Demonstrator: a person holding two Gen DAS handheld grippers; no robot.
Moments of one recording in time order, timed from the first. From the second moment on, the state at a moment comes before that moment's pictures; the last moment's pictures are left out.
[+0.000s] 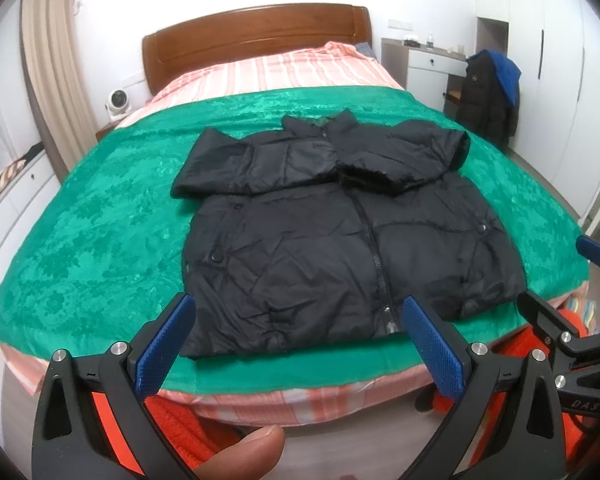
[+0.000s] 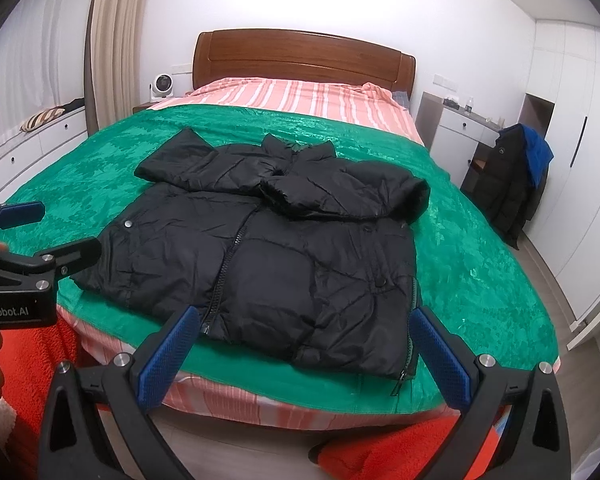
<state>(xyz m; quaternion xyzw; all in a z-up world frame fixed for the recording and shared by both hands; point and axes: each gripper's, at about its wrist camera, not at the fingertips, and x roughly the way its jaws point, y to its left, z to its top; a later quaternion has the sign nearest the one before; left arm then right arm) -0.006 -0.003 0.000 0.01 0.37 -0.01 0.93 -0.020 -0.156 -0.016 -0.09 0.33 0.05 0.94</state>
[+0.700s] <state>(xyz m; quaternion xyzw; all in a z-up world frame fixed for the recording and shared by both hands) -0.002 -0.008 -0.002 0.04 0.39 -0.01 0.92 -0.013 -0.161 -0.015 -0.08 0.32 0.04 0.94</state>
